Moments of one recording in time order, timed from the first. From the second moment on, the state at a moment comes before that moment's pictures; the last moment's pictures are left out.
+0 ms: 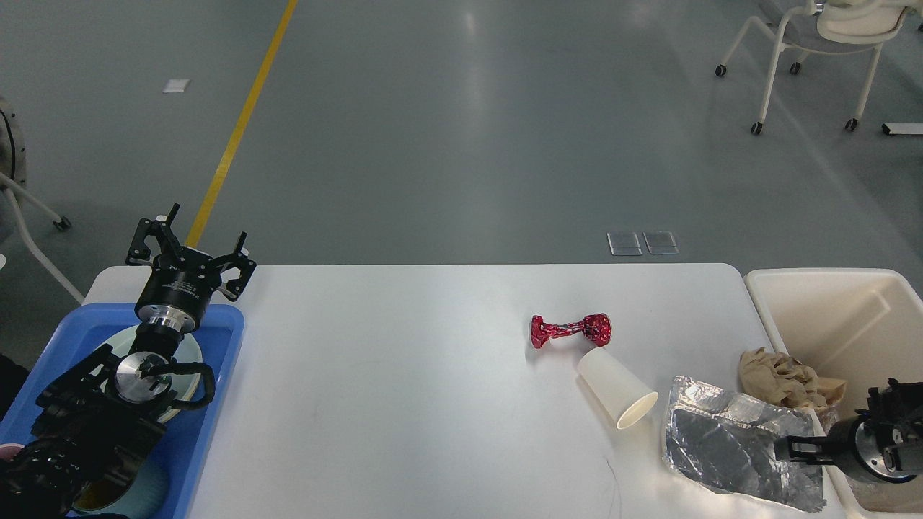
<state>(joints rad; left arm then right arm) -0.65 0.22 -0.91 -0.31 -0.26 -0.62 -0.26 1.11 -0.55 -1.26 0.98 -0.48 -0.02 0.19</state>
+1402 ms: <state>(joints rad) -0.65 0.22 -0.91 -0.31 -0.26 -0.62 -0.26 2.40 -0.76 -1.76 1.13 -0.72 0.54 0.43</state>
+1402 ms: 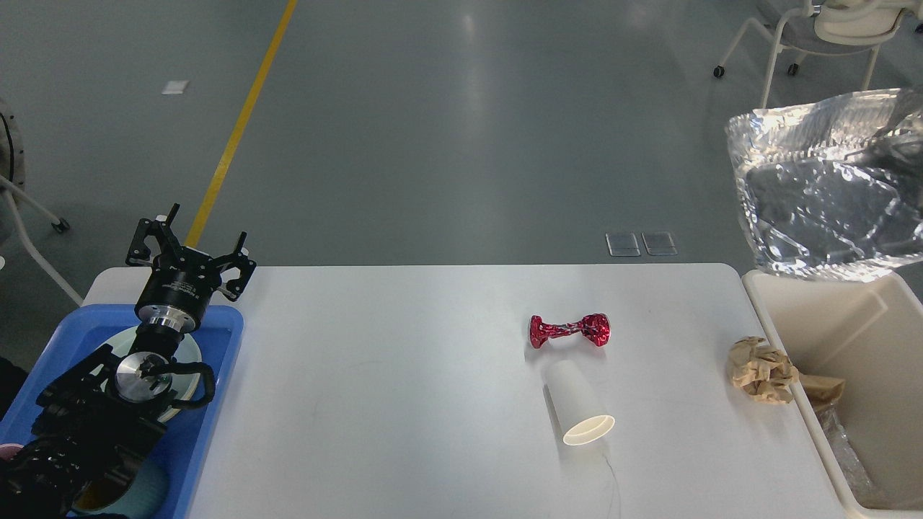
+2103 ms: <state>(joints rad) -0.65 0.22 -0.91 -0.31 -0.26 -0.62 -0.26 0.95 -0.68 -1.17 0.37 -0.36 0.11 0.14</state>
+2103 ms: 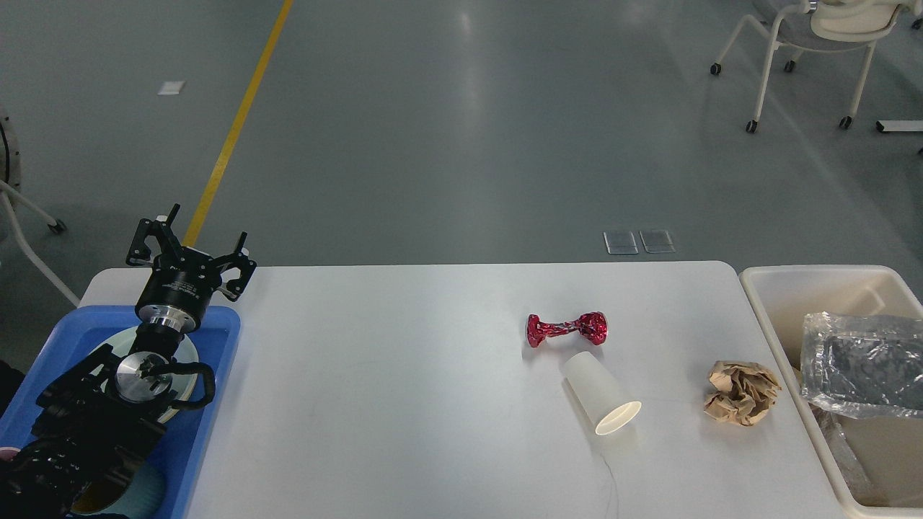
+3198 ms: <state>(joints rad) -0.65 0.22 -0.91 -0.31 -0.26 -0.62 -0.26 2.07 -0.68 -1.53 1.27 -0.40 0.58 0.13</state>
